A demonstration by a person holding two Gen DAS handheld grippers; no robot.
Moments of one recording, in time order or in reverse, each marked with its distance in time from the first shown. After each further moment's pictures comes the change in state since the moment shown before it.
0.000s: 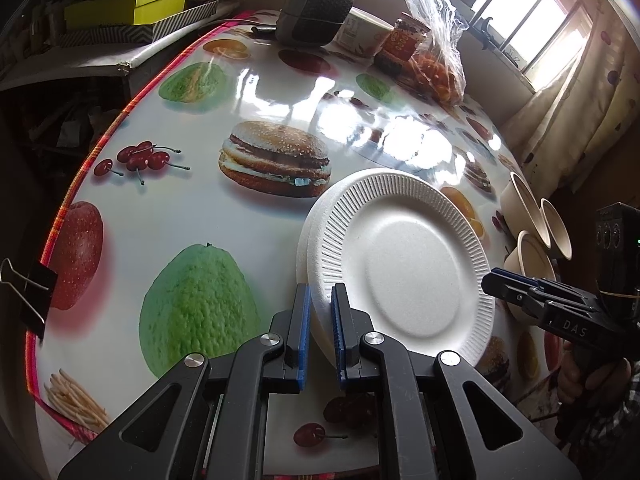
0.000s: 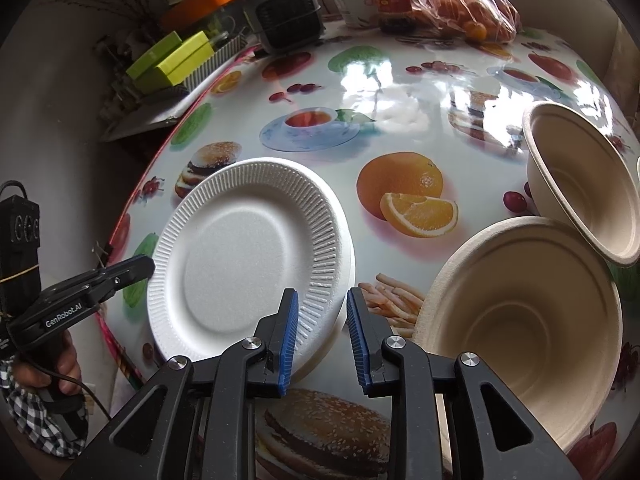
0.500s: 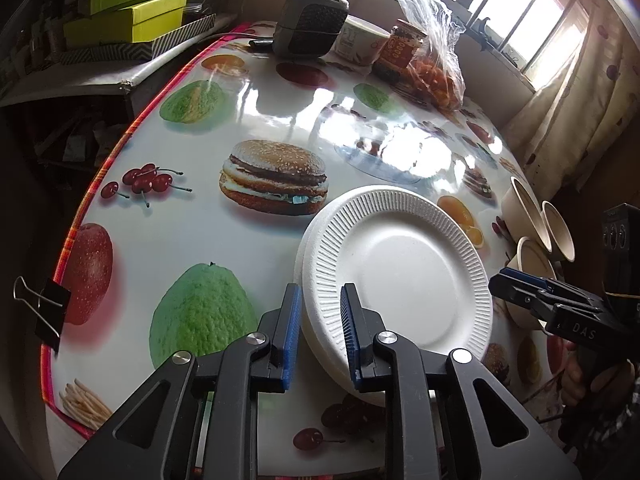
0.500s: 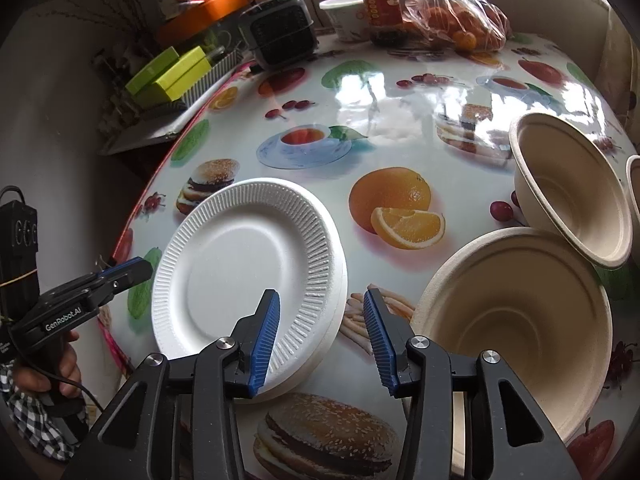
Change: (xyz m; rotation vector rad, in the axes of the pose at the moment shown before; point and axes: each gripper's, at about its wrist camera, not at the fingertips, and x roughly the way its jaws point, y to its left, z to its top) left arm -0.010 -0.012 0.010 0.030 -0.026 0.030; right arm -0.014 -0.002 0.002 0.020 -0.049 -0.007
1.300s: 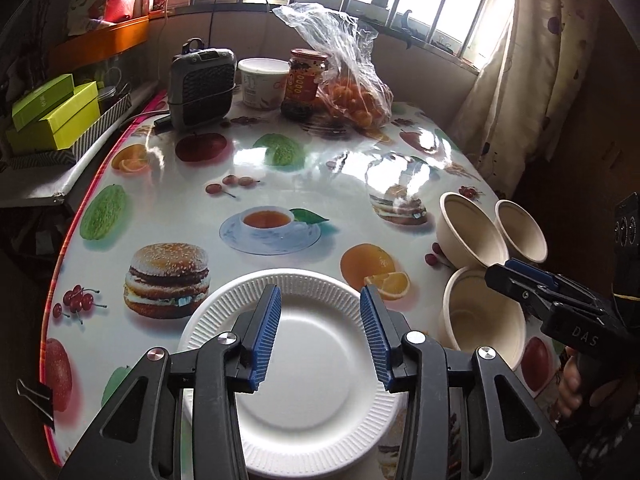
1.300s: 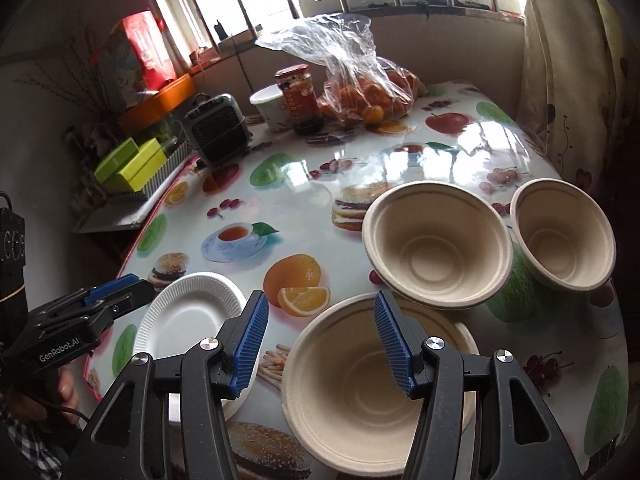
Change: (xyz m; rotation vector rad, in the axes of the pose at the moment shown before) left arm 0.005 -0.111 0.048 0.215 -0.087 -0.053; right arm -0.078 -0.053 0.004 0.128 -0.270 -0.147
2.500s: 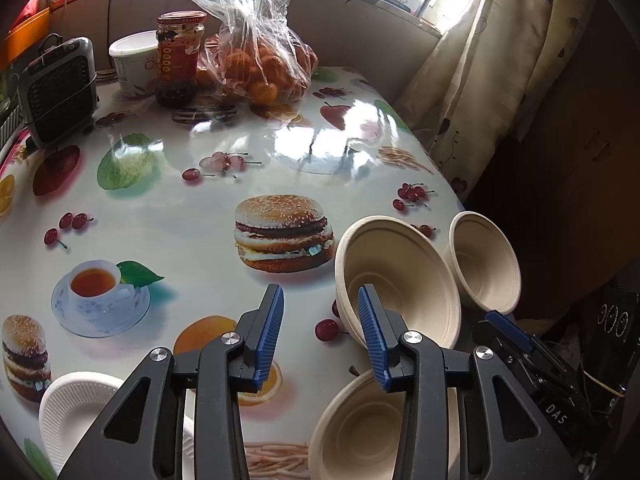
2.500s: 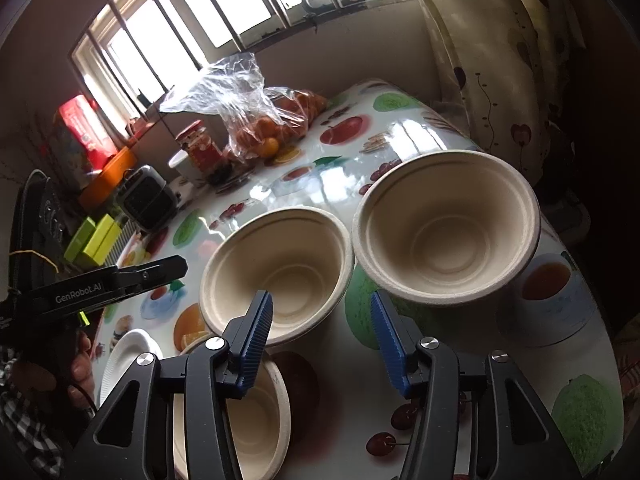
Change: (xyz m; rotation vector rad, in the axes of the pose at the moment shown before) left arm 0.115 -0.103 0.065 0.030 0.139 -0.147; right arm -0.003 -0.130 -0.004 0.238 -0.098 -0.014
